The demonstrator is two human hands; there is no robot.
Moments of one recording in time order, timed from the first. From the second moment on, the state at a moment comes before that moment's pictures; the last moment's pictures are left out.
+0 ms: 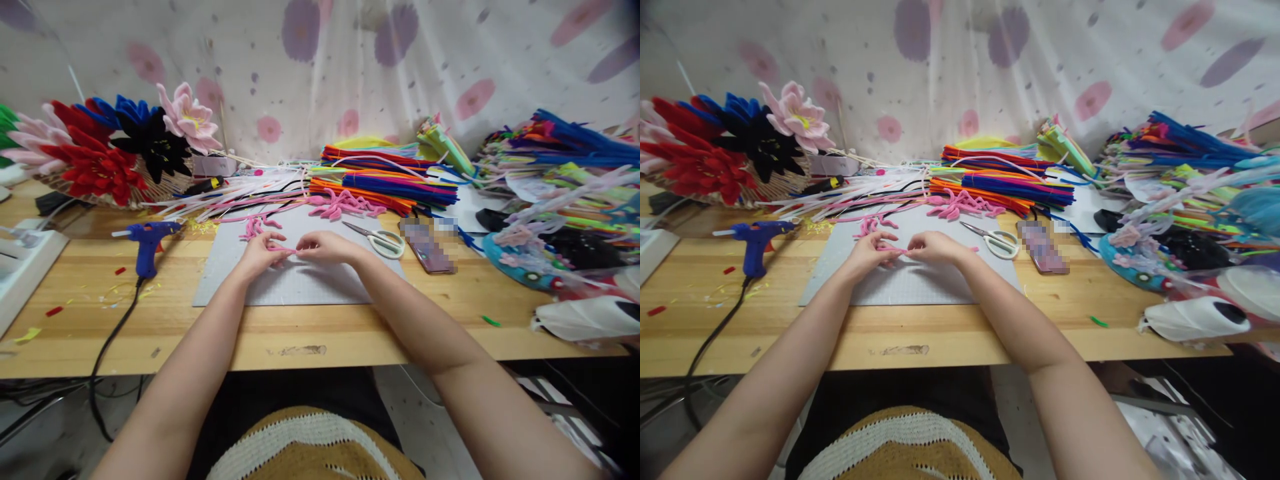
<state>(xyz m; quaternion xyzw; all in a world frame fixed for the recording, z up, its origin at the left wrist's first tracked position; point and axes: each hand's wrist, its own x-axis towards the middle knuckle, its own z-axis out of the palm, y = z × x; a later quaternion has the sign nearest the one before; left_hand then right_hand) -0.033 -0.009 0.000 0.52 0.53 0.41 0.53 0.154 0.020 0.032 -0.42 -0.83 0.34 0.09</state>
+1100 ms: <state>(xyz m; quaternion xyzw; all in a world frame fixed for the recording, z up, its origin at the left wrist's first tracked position) -0.026 -0.002 -0.004 0.38 0.47 0.53 0.59 0.132 0.024 -0.014 -0.34 -0.73 0.49 0.33</state>
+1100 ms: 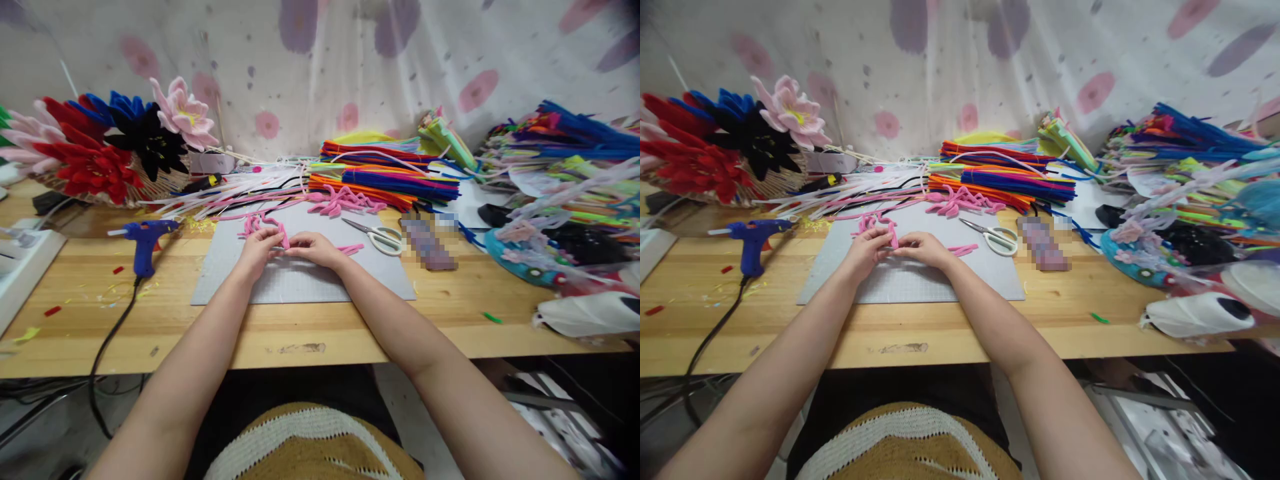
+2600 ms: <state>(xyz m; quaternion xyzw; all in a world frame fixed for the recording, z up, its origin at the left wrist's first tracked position) -0.017 -0.011 -0.005 0.58 0.48 0.45 0.49 0.136 0.017 -0.001 -0.41 -0.76 0.37 0.35</state>
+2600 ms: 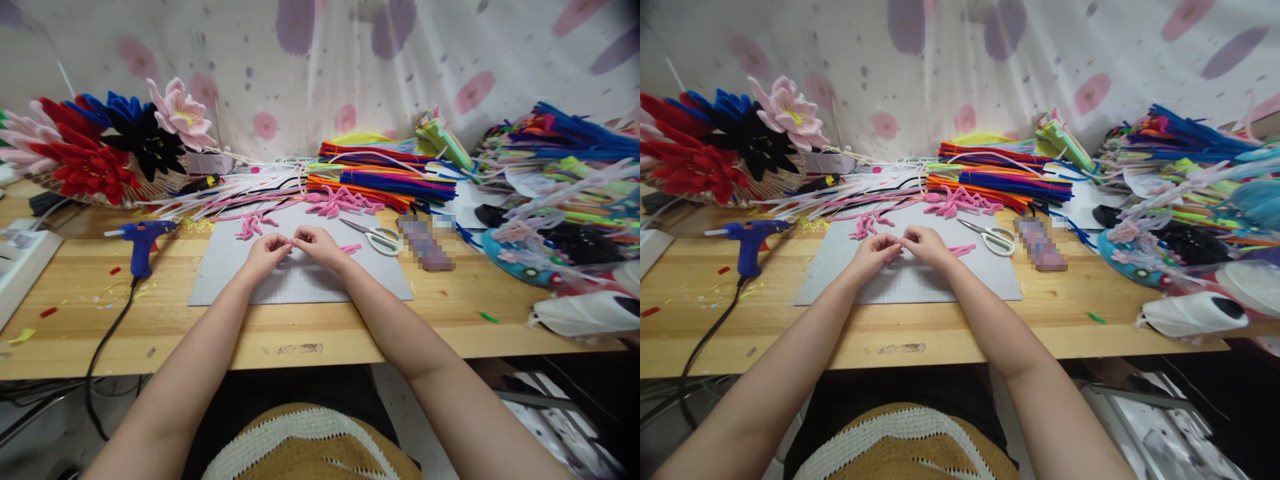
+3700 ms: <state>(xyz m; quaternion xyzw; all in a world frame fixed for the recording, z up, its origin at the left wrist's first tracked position) -0.042 -0.006 0.002 0.61 0.46 0.36 0.54 0.143 0.014 0.001 -0.31 -0.68 0.62 0.26</state>
